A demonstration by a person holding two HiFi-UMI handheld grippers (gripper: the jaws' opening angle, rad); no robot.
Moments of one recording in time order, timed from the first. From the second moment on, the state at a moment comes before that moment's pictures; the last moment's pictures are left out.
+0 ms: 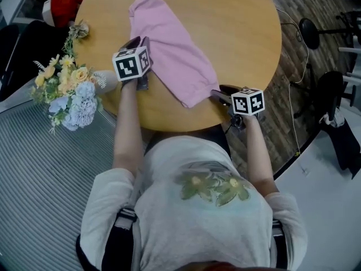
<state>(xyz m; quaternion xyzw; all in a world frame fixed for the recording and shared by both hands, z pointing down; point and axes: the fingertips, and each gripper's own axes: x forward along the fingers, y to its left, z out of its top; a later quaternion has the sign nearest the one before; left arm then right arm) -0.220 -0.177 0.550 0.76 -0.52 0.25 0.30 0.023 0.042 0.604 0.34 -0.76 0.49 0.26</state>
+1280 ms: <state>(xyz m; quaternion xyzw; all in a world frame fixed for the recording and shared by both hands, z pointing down) -0.100 0.093 0.629 0.67 -0.51 0.30 0.44 0.020 0.078 0.619 0.09 -0.81 0.46 0.36</state>
